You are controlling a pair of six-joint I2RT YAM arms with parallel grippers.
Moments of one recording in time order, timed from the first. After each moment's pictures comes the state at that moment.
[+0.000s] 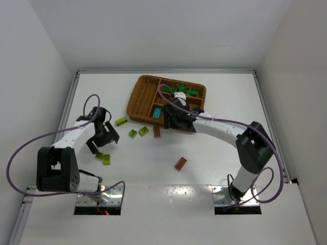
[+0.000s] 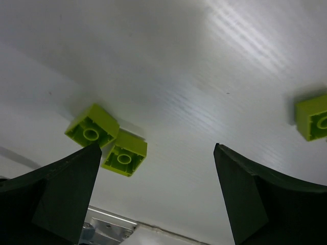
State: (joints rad) left arm -0.03 1.35 0.83 -0.78 -0.15 -0.66; right arm 0.77 1.72 1.18 -0.36 0.35 0.57
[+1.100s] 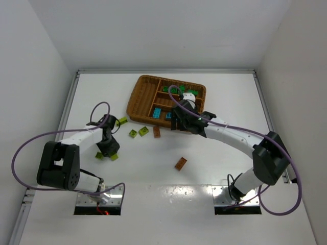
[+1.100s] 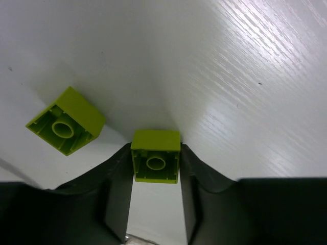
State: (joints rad) left arm -0.16 1.39 0.68 -0.69 -0.21 -0.83; right arm 0.75 1.54 1.05 -0.38 0.37 0.57
